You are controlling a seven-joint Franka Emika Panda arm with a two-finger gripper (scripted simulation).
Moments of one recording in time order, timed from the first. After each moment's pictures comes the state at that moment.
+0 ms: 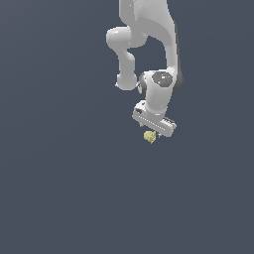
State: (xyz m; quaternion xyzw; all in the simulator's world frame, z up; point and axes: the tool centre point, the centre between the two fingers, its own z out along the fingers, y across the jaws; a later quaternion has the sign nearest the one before) arm -0.084 0.117 0.092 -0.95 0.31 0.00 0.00
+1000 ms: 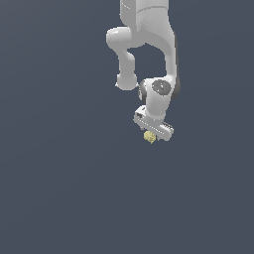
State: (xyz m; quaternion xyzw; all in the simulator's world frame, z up) arm -0.091 0.122 0.055 -0.94 0.33 0.00 0.00
